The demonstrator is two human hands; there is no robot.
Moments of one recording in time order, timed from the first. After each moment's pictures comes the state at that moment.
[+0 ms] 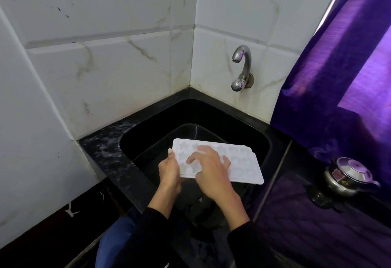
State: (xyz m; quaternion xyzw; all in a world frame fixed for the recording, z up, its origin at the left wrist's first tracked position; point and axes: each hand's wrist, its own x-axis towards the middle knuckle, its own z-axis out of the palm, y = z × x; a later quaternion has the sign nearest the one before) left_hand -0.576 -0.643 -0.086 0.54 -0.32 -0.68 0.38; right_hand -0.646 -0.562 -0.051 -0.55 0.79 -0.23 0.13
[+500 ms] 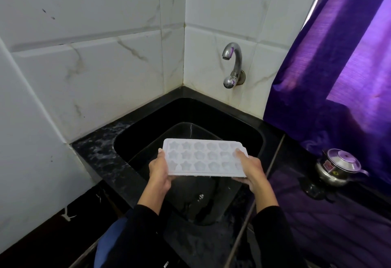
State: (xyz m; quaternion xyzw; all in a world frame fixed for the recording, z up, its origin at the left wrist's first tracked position) left_hand -0.566 -0.655 -0.095 0.52 -0.30 -0.72 0.34; right_hand -0.748 -0.536 -0.082 -0.07 0.76 -0.53 0.36
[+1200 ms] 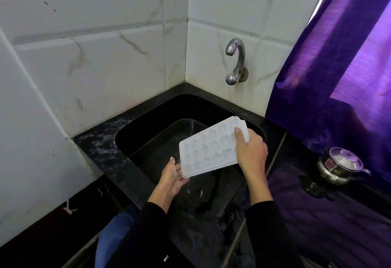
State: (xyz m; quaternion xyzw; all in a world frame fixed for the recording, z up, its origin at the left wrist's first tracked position) left_hand -0.581 -0.652 -0.141 0.51 -0.25 -0.79 0.25; right_hand -0.721 -0.546 -0.035 -0.27 0.84 -0.47 0.06
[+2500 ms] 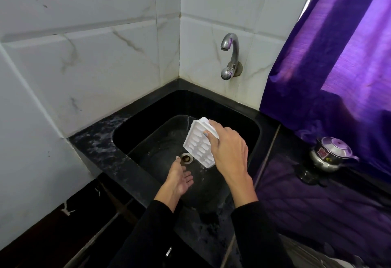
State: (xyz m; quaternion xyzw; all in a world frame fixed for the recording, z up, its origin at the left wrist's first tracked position) left_hand -0.579 -0.630 -0.123 0.49 -0.24 -0.82 0.17; right_hand -0.671 -0.550 -0.039 -0.45 0.84 -0.29 -0.09
